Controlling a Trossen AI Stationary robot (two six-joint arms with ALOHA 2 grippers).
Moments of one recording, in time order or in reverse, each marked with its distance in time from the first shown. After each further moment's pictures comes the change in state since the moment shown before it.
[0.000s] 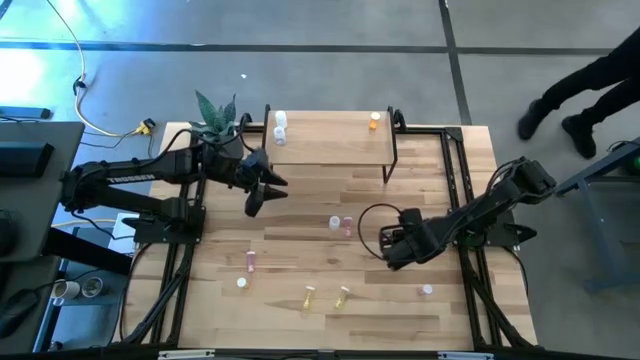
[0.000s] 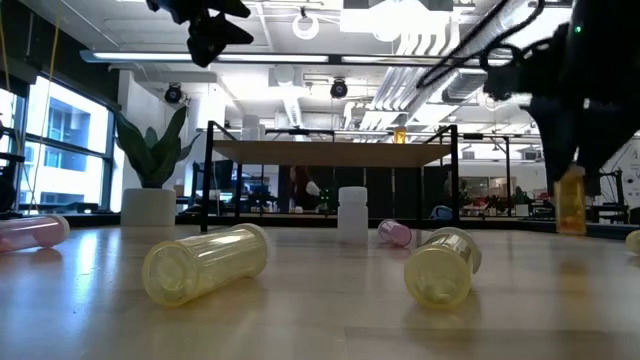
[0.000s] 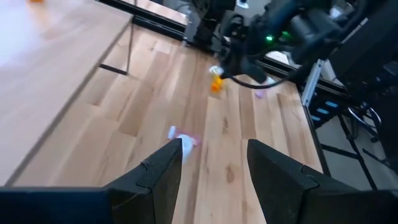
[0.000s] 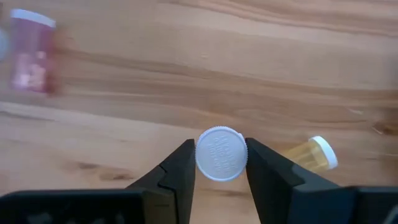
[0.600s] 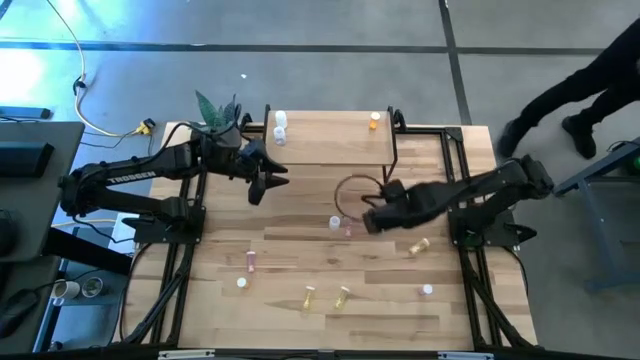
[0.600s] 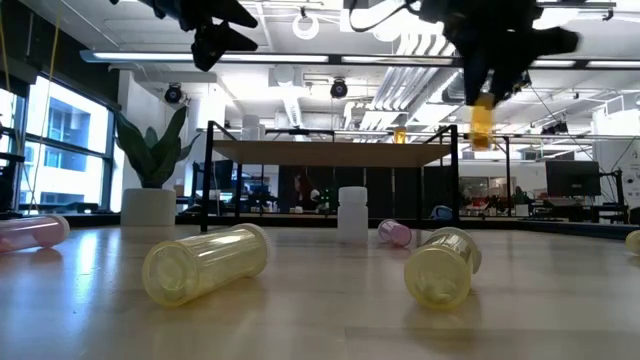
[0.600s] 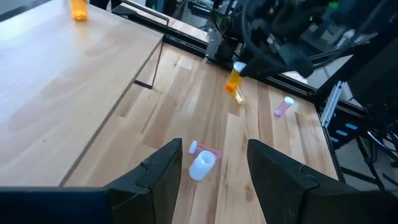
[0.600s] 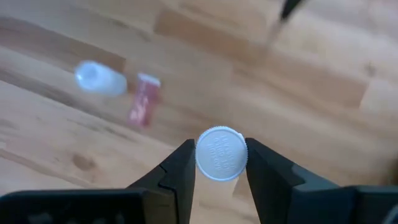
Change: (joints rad) left arm 0.095 0.000 0.000 0.032 0.001 0.003; right arm -0.259 0.000 0.350 -0.154 0.019 -0.537
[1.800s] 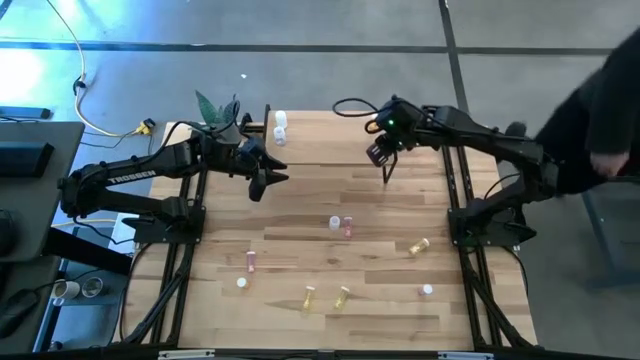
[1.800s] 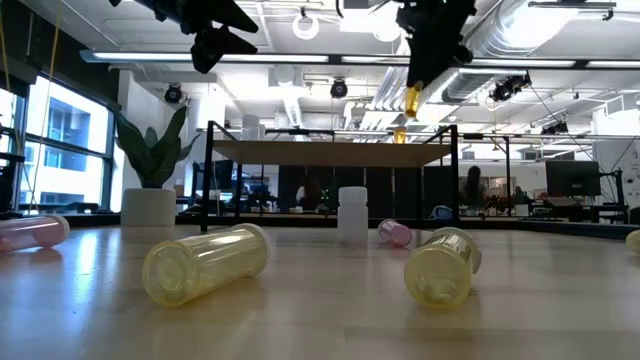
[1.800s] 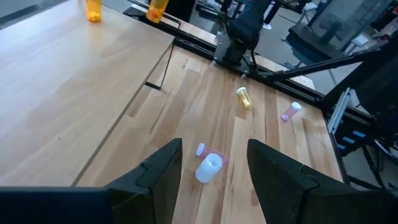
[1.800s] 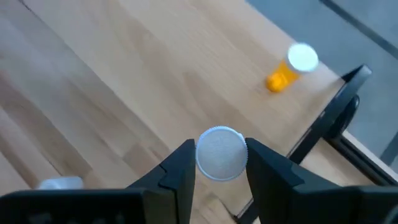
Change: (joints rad) left arm 0.025 0.000 0.000 -0.001 -0.006 -0.014; right arm -0.609 -0.074 0.156 0.197 -0.106 -1.068
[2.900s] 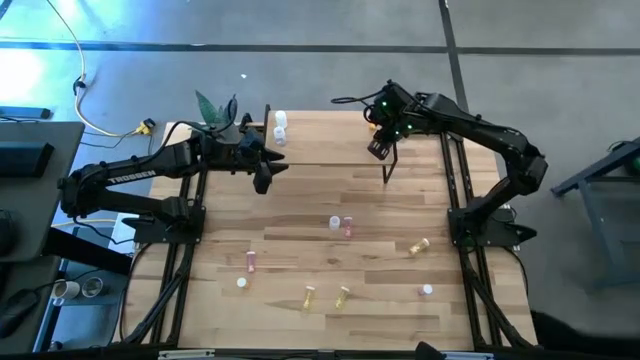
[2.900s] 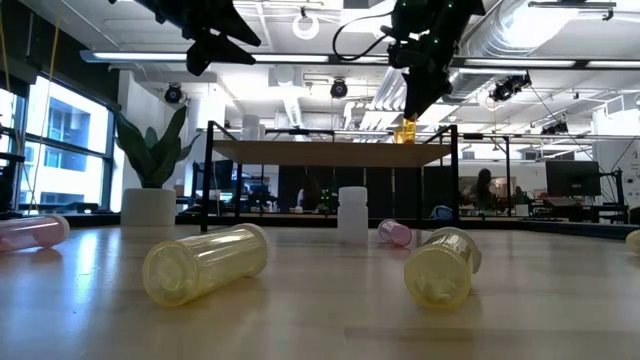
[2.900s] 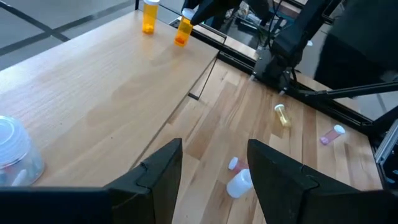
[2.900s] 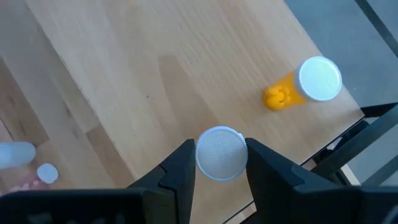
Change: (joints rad) left arm 0.000 0.000 0.000 0.003 -0.175 -0.042; right arm -0.173 0.109 -0.006 0.050 -0.183 -0.357
